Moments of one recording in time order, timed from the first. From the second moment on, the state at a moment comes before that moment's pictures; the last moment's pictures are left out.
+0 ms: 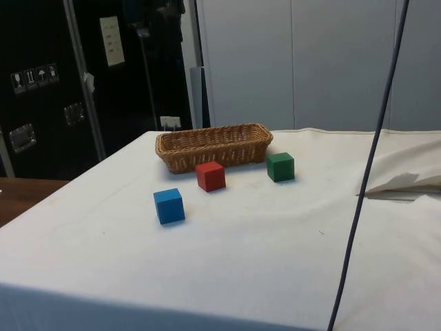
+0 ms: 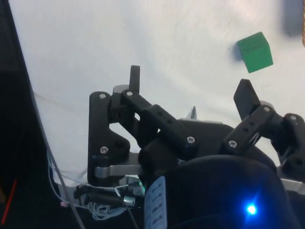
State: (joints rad) arm 0.07 0.08 0.06 -1.85 -0.04 1.87 0.22
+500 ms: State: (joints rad) arm 0.07 0.11 0.06 -1.84 -0.05 1.87 0.32
